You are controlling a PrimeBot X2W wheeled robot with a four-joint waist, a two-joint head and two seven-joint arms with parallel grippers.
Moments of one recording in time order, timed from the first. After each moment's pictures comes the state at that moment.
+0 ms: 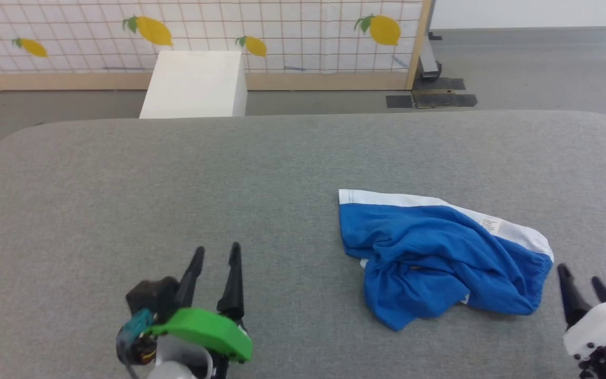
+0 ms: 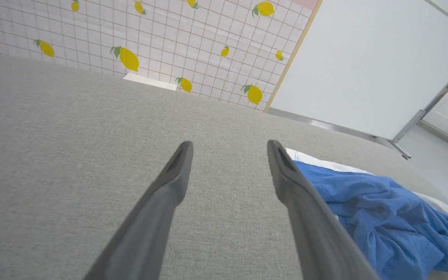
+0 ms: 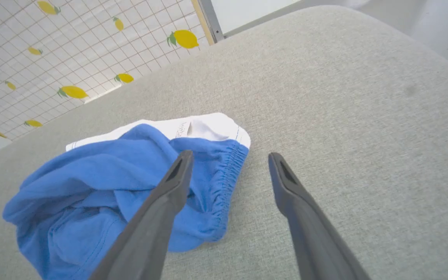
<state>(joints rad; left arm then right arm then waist) -0.06 0.07 -0.23 0.17 -0.43 0.04 -0.21 -0.02 -0.05 -0.36 0.13 0.34 0.13 0.31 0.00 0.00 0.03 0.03</state>
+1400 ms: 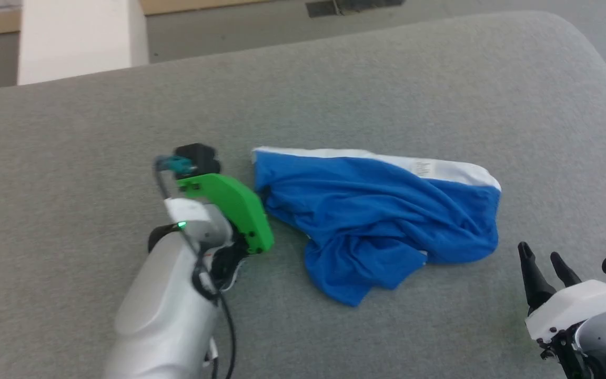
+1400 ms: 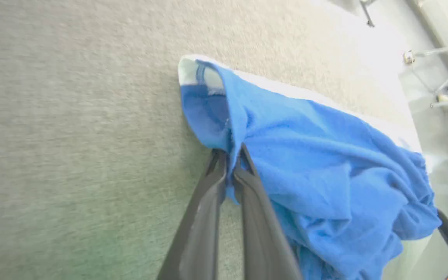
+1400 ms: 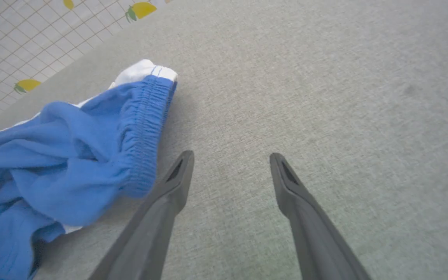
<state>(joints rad) -0.53 0.07 -0.30 0.44 -0.66 0.09 0.43 -0.08 -0.05 -0.24 0.20 0.40 0.13 0.19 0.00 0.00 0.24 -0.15</state>
